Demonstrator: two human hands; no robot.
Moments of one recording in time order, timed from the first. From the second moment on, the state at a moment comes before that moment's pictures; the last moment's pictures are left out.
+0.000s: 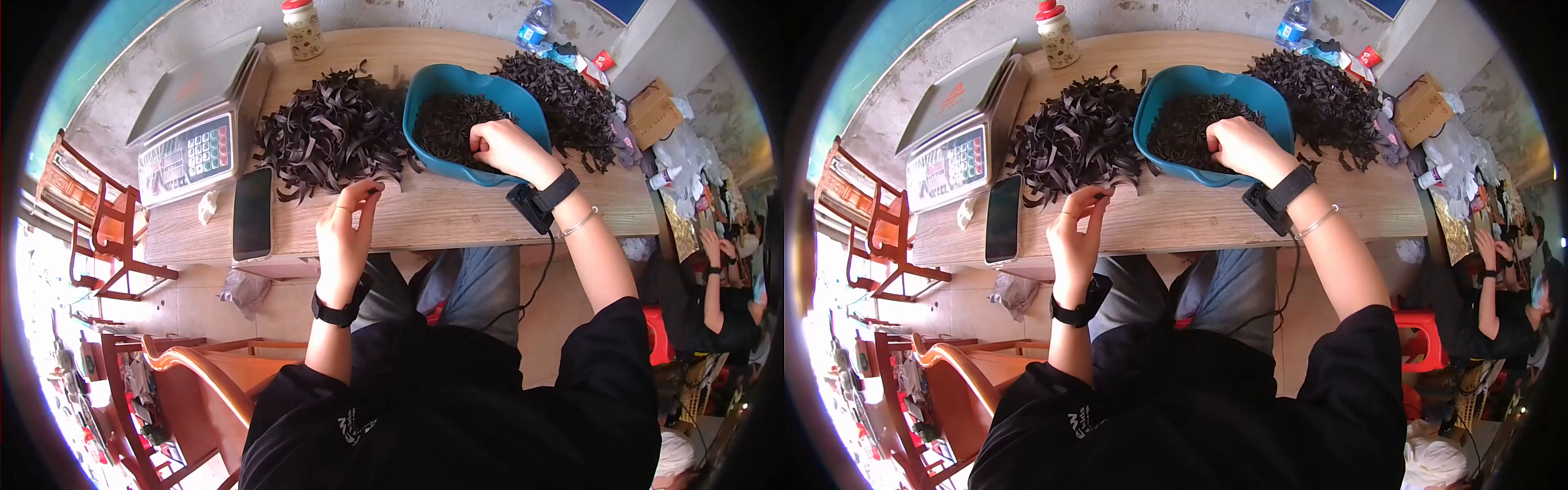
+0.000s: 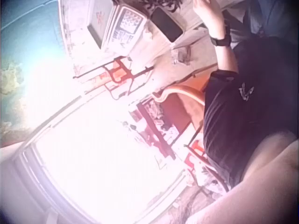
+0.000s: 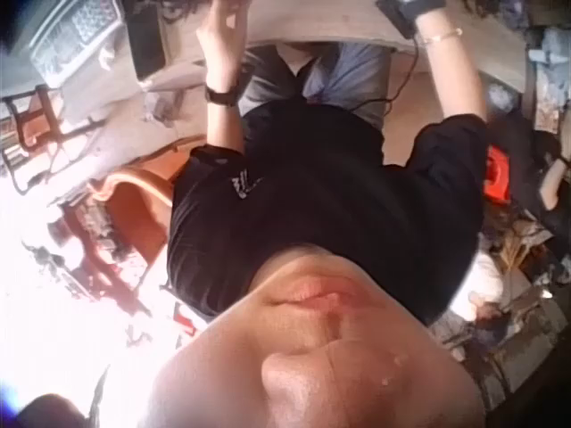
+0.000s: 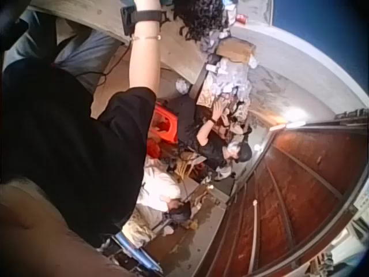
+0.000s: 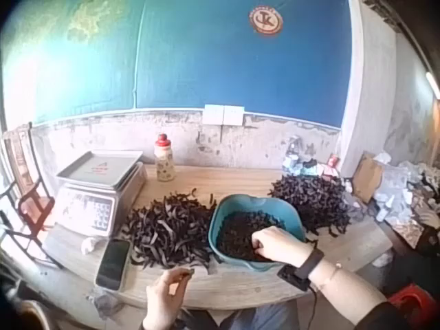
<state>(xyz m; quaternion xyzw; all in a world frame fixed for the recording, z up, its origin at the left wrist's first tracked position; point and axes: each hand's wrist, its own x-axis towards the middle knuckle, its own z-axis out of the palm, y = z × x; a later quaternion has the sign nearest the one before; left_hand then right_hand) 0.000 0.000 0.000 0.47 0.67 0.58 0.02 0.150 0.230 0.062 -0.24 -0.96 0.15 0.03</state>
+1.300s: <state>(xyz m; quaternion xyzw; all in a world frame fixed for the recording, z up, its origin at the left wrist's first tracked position) 0.038 -0.032 0.053 0.64 0.51 0.51 -0.26 0.196 0.066 0.086 -0.15 -0.53 0.79 0.27</state>
